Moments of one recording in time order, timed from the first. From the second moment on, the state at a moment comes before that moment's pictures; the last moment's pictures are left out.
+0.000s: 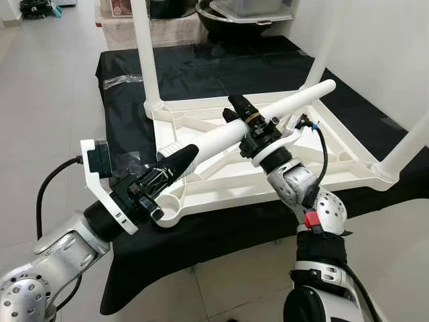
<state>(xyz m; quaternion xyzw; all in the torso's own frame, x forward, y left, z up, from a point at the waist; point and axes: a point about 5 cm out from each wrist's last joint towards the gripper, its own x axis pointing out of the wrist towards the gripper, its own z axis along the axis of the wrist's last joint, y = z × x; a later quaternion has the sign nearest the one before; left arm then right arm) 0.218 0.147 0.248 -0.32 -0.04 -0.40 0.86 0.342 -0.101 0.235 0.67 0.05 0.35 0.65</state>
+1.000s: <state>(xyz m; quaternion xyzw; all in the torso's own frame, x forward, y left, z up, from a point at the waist) 0.221 0.151 0.227 -0.29 0.02 -0.36 0.89 0.379 -0.148 0.295 0.66 -0.07 0.32 0.68</state>
